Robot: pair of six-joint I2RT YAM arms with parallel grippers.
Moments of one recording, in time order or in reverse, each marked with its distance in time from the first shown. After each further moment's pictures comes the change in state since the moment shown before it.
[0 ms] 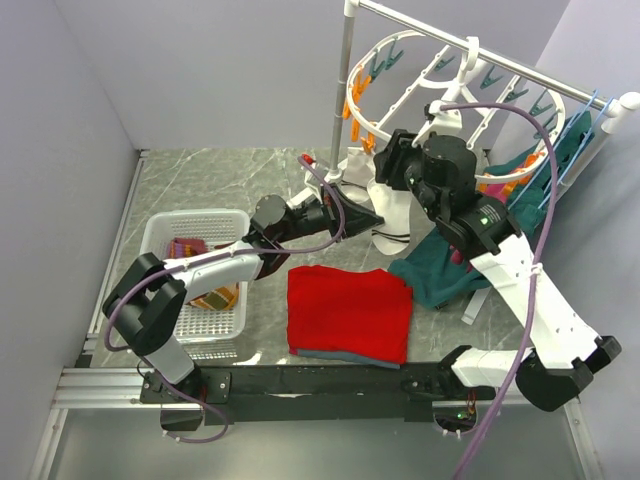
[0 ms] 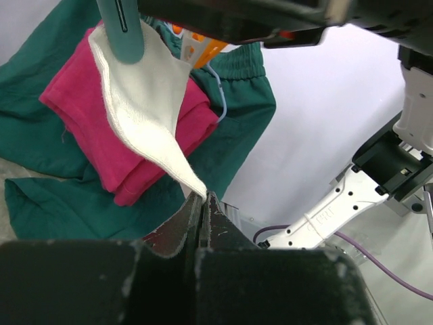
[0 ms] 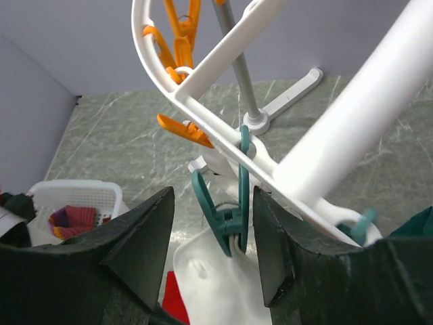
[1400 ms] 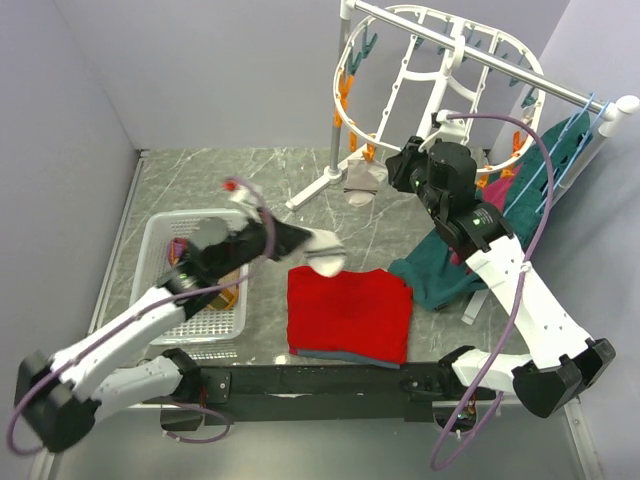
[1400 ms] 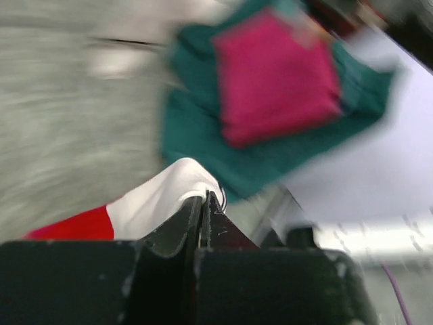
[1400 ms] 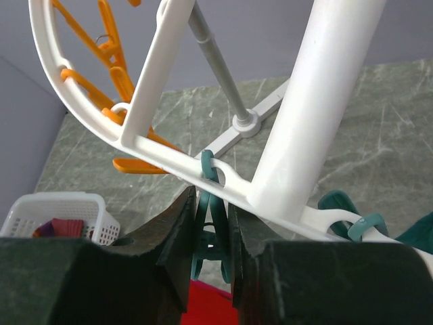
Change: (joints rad) left arm 0.056 -0.616 -0.256 -0.746 -0.340 0.077; right arm -0.122 -0.019 -0.177 0.155 -0.105 0.014
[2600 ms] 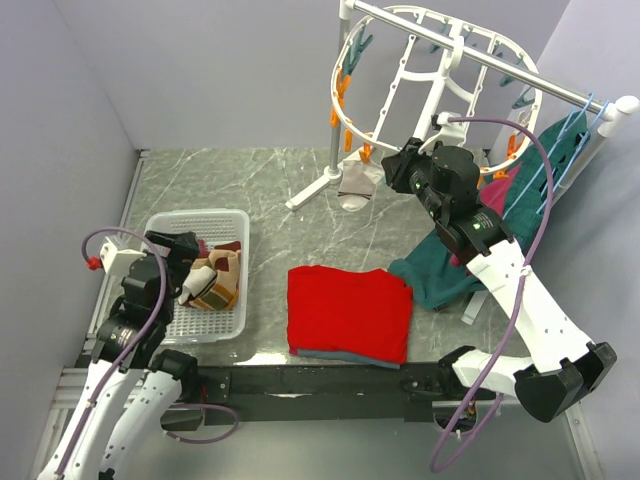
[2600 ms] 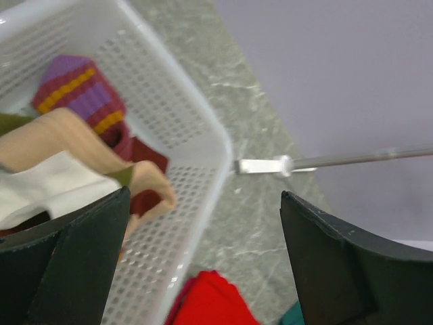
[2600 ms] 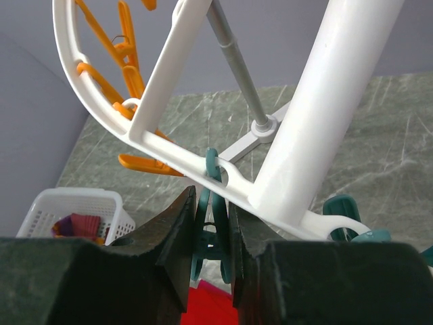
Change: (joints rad) left arm 0.425 -0.552 -0.089 -0.849 -0.791 -0.391; right arm -0.006 -0.028 -0.056 0.080 -0.075 0.004
